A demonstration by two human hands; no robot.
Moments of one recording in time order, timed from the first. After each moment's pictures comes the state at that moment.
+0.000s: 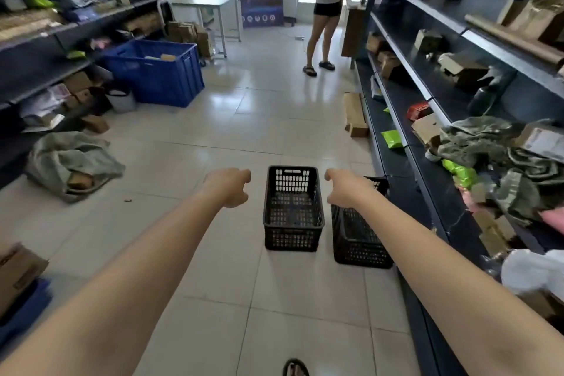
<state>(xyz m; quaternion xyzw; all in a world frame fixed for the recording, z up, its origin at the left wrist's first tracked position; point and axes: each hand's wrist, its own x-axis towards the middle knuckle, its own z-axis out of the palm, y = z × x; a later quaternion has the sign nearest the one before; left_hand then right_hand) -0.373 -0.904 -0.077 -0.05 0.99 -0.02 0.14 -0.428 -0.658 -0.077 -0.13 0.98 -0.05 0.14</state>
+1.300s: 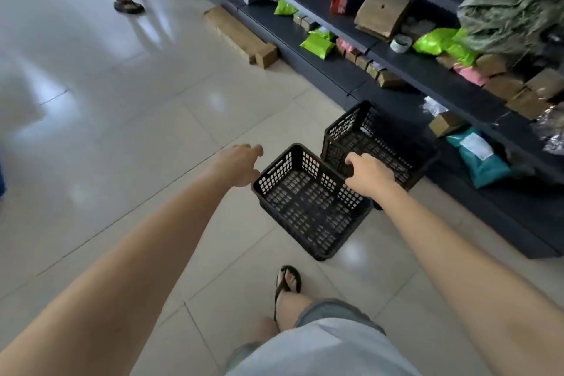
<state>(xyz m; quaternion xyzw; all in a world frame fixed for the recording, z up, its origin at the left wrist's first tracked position) -1.010 -1.113 -0.205 0.38 0.90 -0.08 0.21 -0.842 -0.898 -0.249 0.31 0.92 -0.17 0.16</state>
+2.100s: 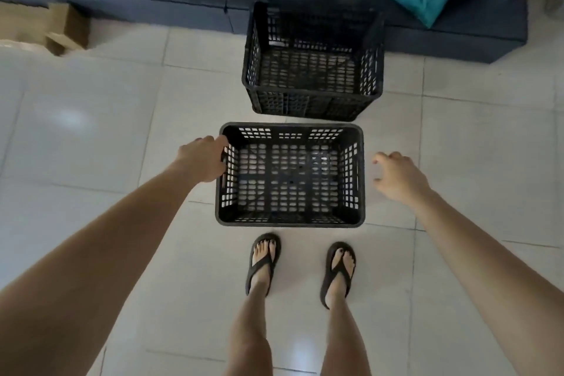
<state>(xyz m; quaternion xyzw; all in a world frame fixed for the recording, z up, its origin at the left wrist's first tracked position) -1.217 -0.922 -0.478 0.60 0.71 -0.24 0.27 -0.856 -0.881 -0.489 0.64 0.69 -0.27 0.21</state>
